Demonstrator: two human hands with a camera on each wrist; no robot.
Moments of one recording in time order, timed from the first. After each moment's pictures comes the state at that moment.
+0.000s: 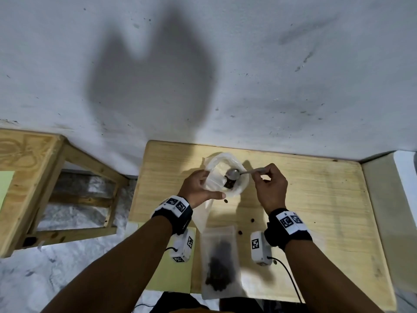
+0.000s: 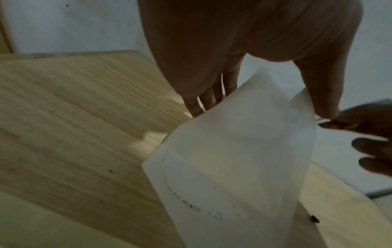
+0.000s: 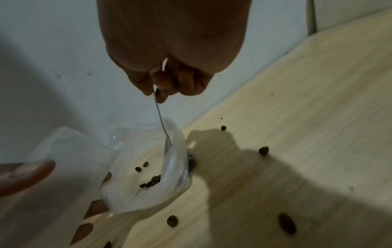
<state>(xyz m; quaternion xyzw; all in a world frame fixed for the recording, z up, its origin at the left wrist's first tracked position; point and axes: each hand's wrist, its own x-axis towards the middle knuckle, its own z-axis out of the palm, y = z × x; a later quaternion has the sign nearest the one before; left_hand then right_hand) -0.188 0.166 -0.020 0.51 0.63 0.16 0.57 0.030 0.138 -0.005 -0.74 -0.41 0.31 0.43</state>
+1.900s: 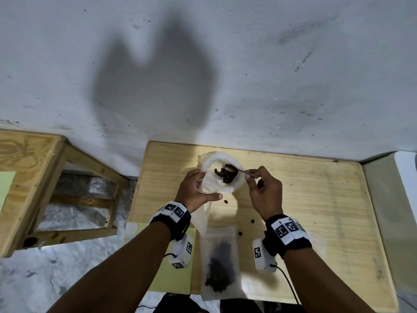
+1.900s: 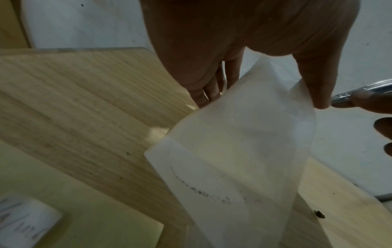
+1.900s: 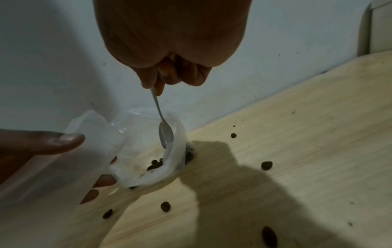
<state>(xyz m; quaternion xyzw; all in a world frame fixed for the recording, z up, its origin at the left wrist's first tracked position) -0.194 0.155 -0.032 0.52 0.62 0.22 0.54 0.024 0.128 -0.013 -0.71 -0.53 0.25 0.38</state>
